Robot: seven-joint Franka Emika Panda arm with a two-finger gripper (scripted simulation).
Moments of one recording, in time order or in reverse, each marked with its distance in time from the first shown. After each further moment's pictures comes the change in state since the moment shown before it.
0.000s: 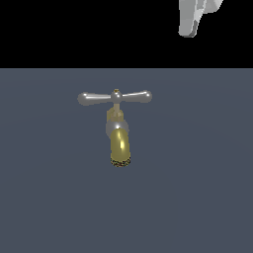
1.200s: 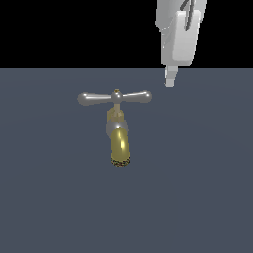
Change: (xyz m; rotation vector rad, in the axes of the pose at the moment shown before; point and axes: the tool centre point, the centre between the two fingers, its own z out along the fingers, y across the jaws) arm 0.045 0.075 0.088 0.001 -0.015 -0.508
